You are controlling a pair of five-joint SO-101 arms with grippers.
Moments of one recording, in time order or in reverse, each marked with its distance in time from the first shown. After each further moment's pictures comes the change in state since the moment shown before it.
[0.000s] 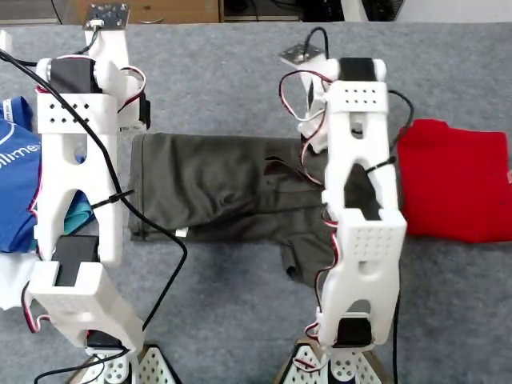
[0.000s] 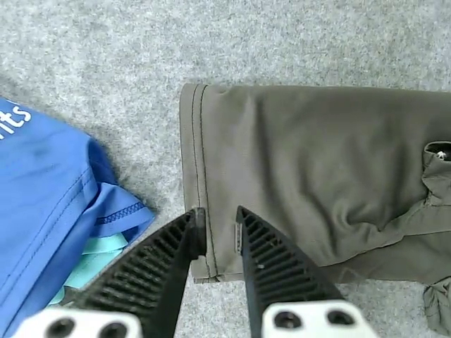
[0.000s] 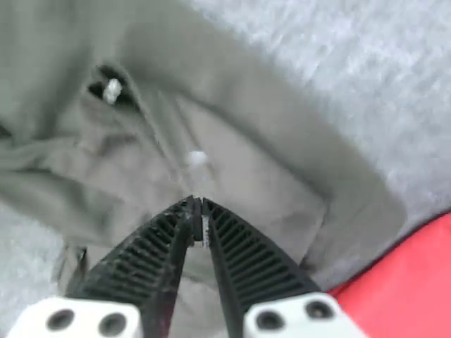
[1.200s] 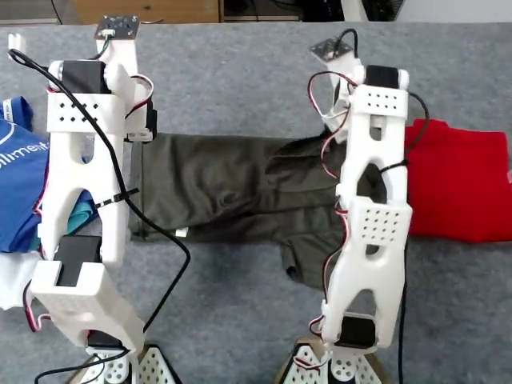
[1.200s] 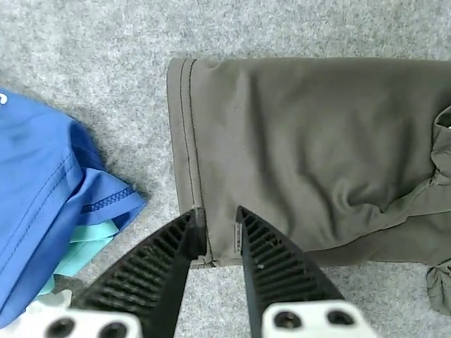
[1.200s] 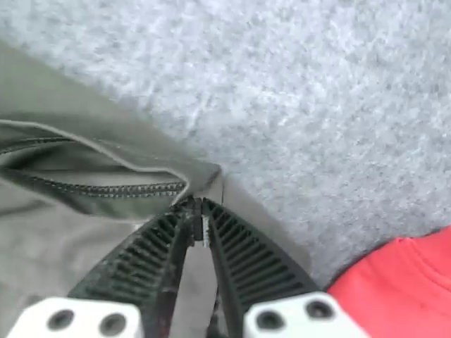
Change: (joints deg) left arm 1.2 0.0 4.1 0.0 0.0; right arm 6.6 17.3 -20.4 -8.6 3.9
